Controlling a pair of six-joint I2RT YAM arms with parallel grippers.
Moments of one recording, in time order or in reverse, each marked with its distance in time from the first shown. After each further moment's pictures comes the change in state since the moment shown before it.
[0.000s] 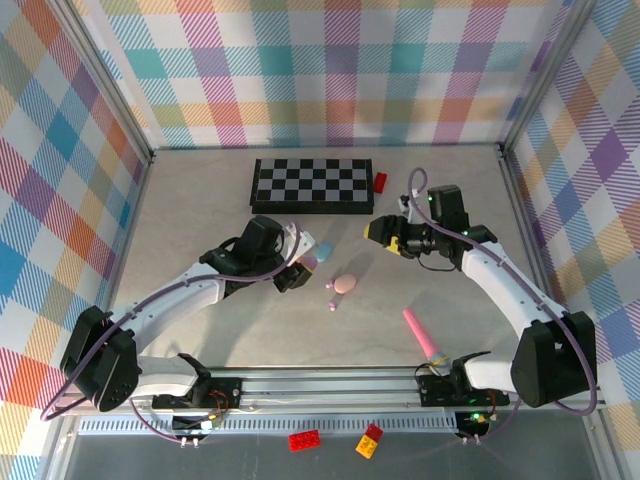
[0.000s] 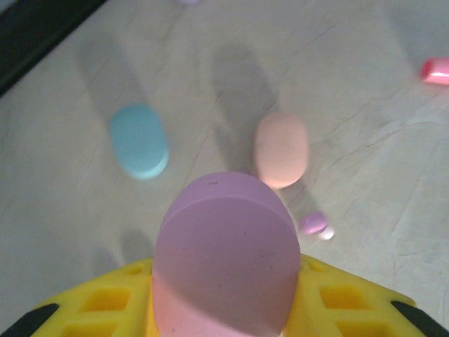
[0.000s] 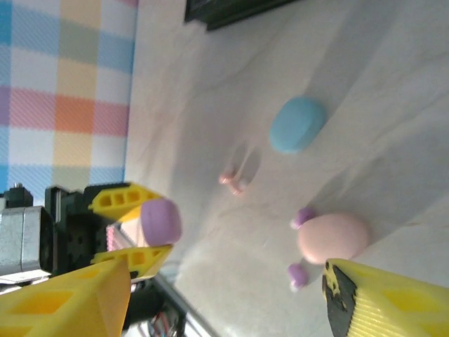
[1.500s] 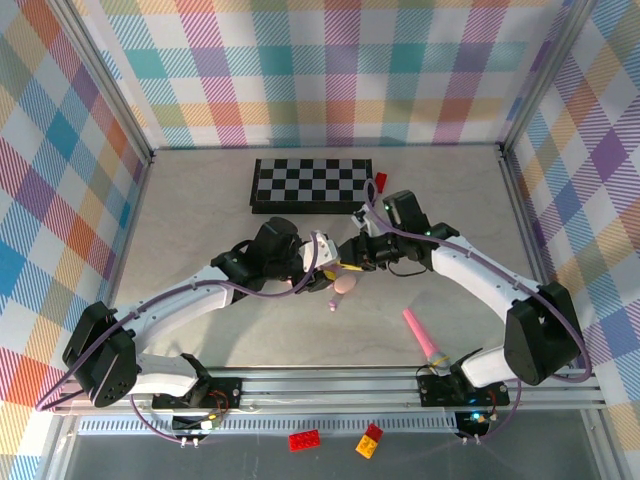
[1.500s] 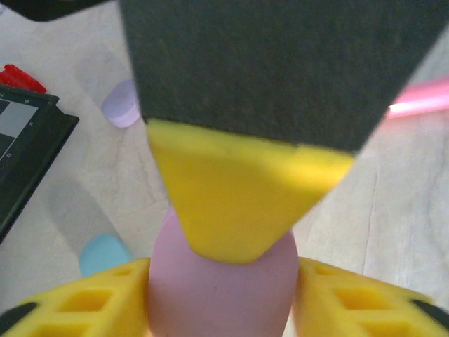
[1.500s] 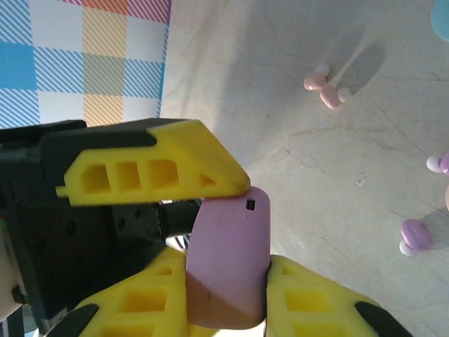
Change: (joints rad) left arm -0.112 0.019 0.030 0.153 0.043 0.144; right arm 0.216 0.130 0.053 0.035 -0.123 0.032
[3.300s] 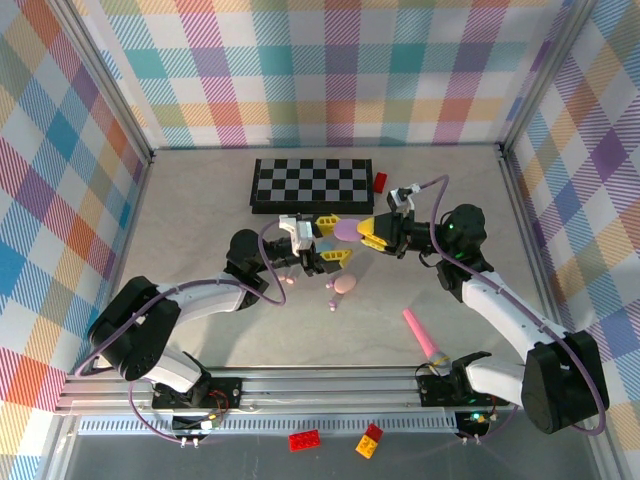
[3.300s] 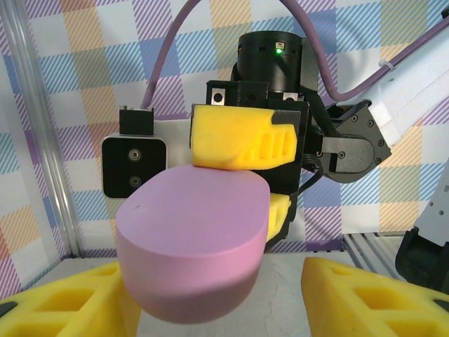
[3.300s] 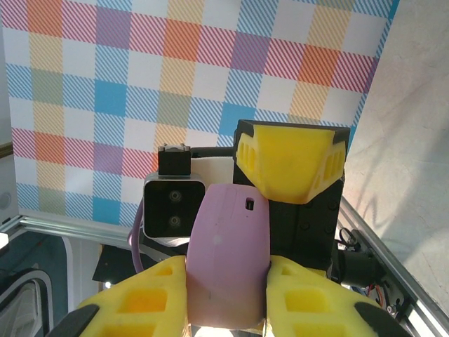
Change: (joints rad) left arm 0.102 0.180 -0.230 1.394 0.463 -0.502; right arm -0.190 -0.260 -0.327 1.098 -0.272 0.917
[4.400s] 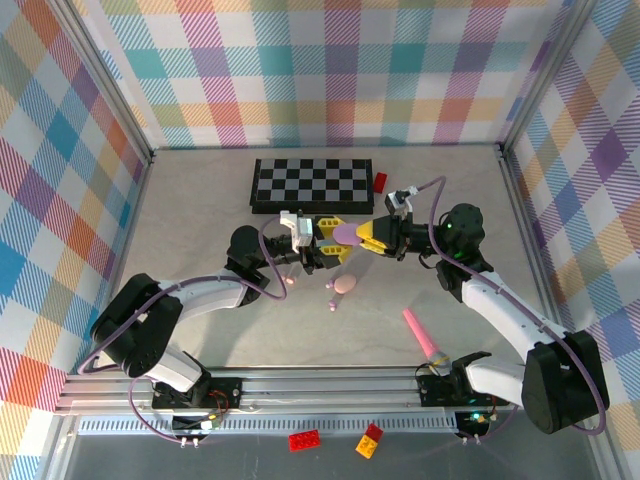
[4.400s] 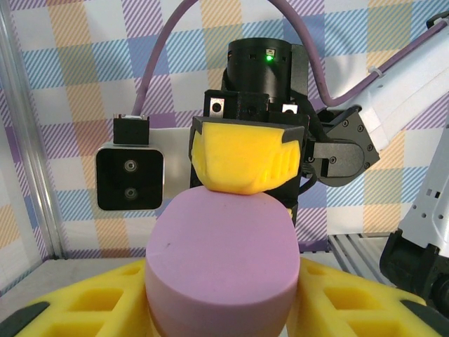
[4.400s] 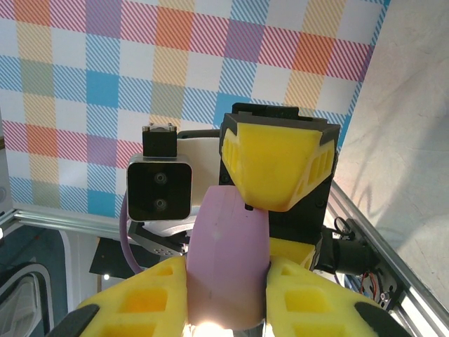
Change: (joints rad) left arm 0.006 0.019 0.027 0.003 0.052 -0.040; right arm 0.001 0.000 0.000 -0.039 -0.025 -0.031
